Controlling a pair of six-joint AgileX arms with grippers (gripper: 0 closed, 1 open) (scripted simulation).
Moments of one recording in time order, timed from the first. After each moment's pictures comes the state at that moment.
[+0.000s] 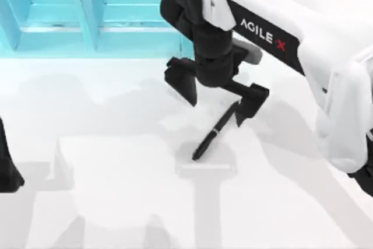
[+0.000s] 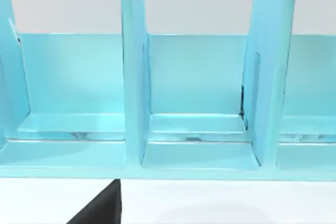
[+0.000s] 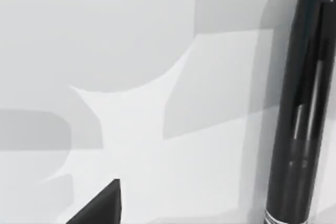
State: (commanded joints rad) left arm 0.00 0.00 0.00 0.00 0.00 0.00; right arm 0.62 2.68 2.52 -1.51 0.04 1.24
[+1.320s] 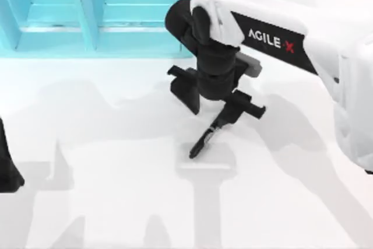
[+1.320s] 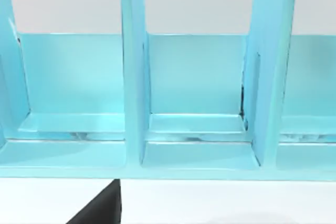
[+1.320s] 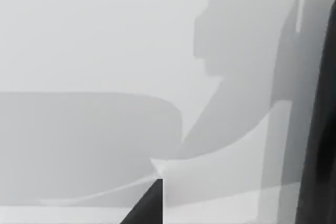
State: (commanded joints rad) left arm 0.00 0.00 0.00 0.00 0.00 0.00; right arm 0.62 2.60 2.15 -1.23 0.04 1.24
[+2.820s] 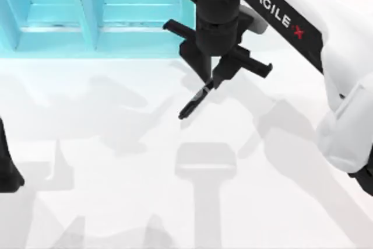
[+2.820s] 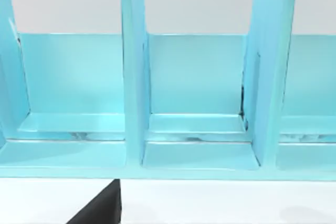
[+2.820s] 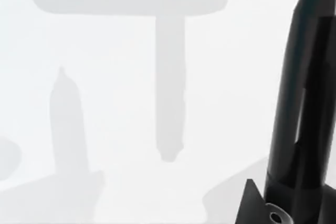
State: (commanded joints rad) left arm 0.00 0.00 0.00 0.00 0.00 0.00; right arm 0.62 2.68 2.79 -1.69 0.03 1.26
